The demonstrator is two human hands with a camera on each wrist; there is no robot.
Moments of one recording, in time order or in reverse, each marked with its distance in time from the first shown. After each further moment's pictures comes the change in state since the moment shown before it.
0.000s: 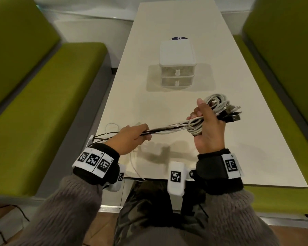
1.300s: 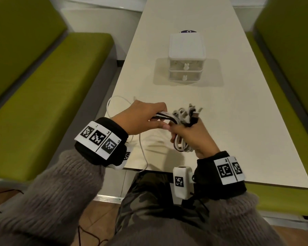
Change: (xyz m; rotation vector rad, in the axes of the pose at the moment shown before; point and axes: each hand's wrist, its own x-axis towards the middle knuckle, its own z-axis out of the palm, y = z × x) left_hand 0.003 0.033 -0.033 0.218 0.135 0.287; right_hand -0.023 0.017 -0.002 -0.984 -0.416 0.069
